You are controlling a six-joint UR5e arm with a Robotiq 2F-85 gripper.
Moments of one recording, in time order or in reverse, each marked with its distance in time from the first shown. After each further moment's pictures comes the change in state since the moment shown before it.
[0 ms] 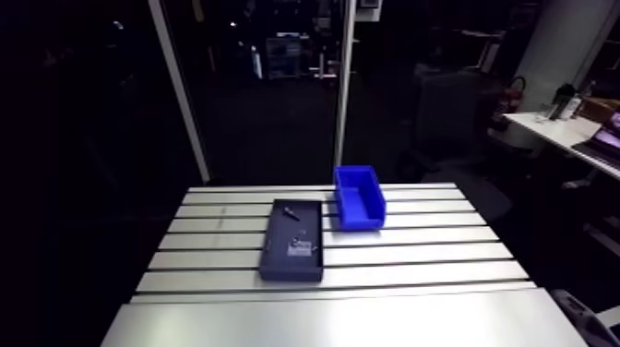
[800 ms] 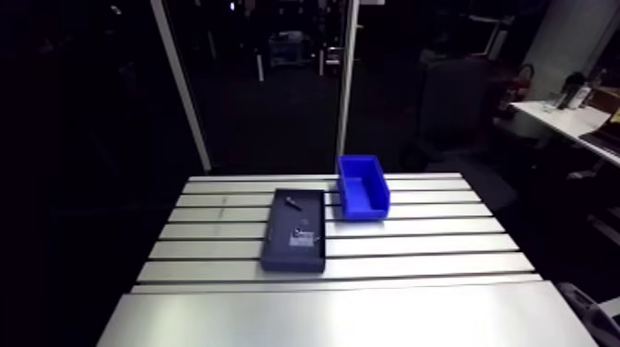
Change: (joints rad) arm 0.008 0.049 -0.003 0.003 0.006 -0.406
